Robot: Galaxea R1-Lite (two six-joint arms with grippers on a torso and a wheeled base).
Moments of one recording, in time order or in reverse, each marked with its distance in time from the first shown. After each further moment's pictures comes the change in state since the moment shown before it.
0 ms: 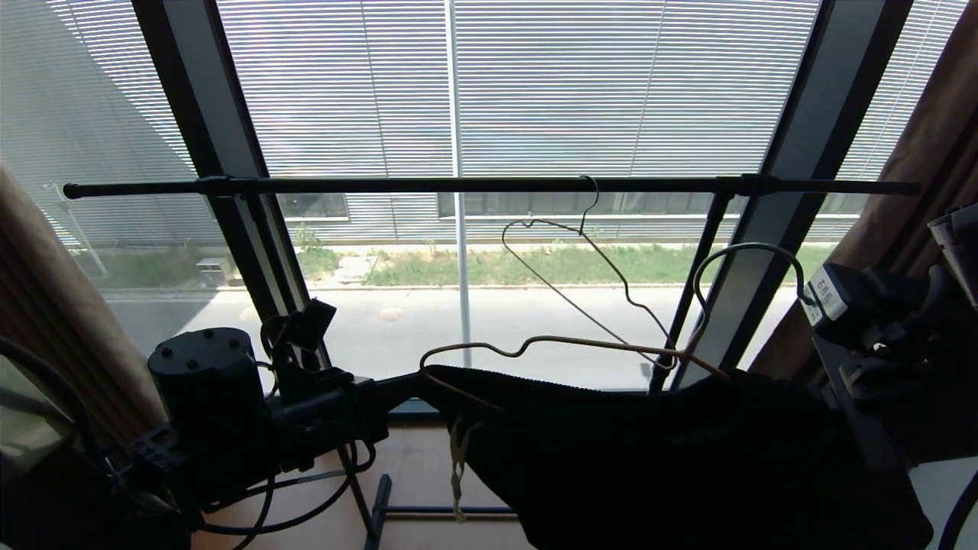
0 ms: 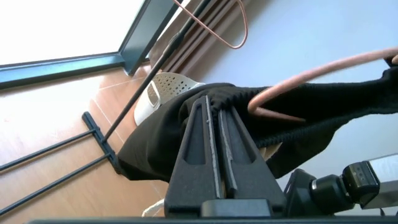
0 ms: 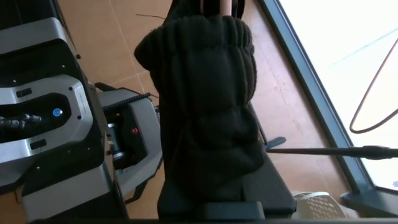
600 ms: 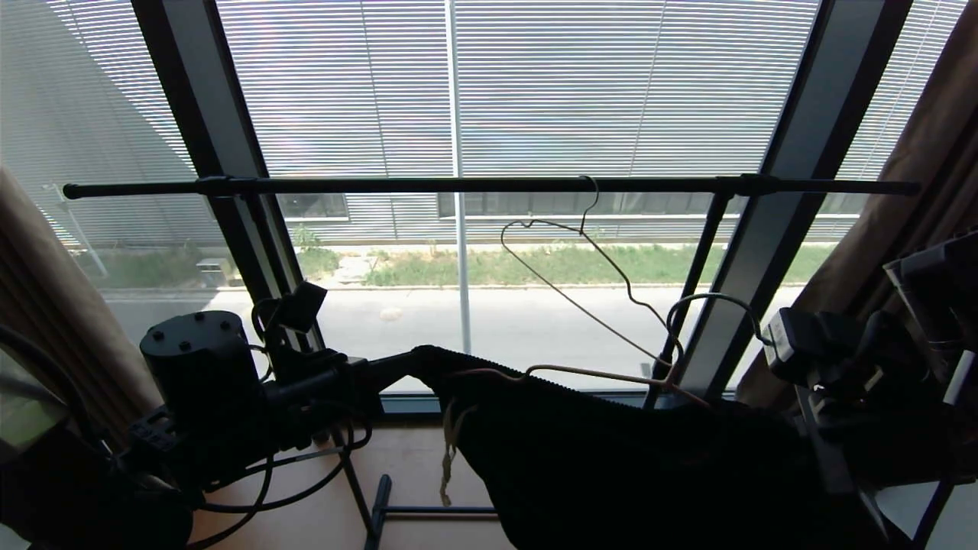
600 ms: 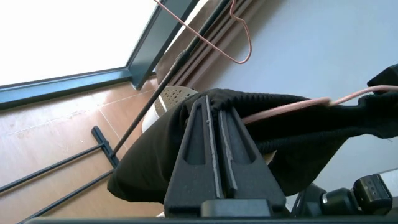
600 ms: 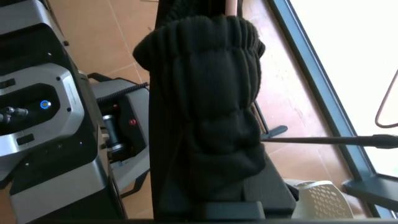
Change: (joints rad) left arm 0.034 -0.004 -0.048 0.011 -0.001 0.023; right arm 0.007 0.031 0.105 -0.085 -0.063 0.000
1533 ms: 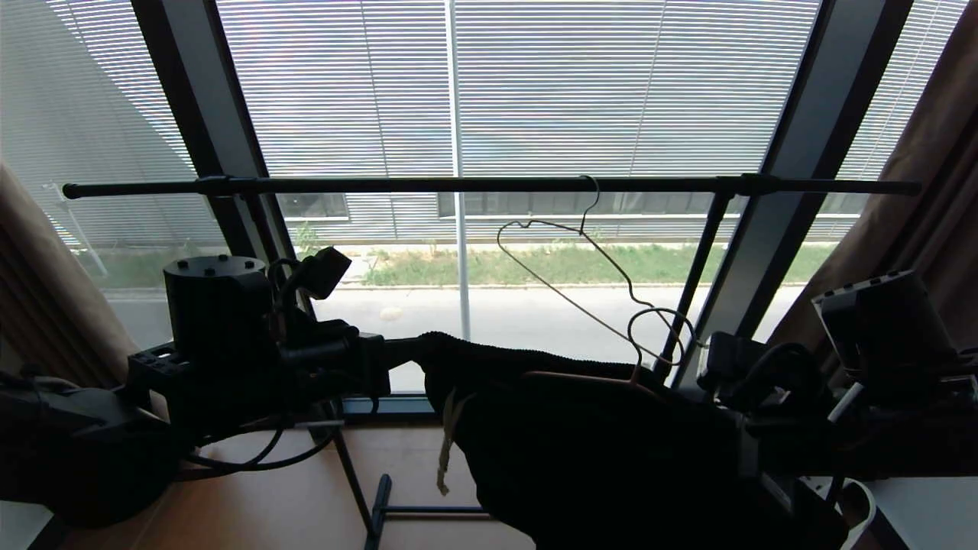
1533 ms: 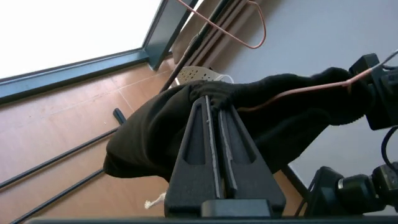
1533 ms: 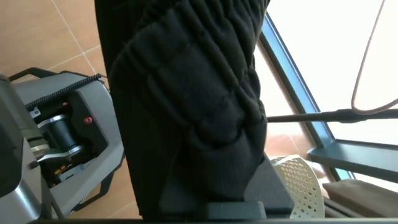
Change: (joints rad) left arm -0.031 -0.131 -0.241 0.563 0.002 0.194; right arm -0.001 0.122 0.175 -0.374 -0.181 0.007
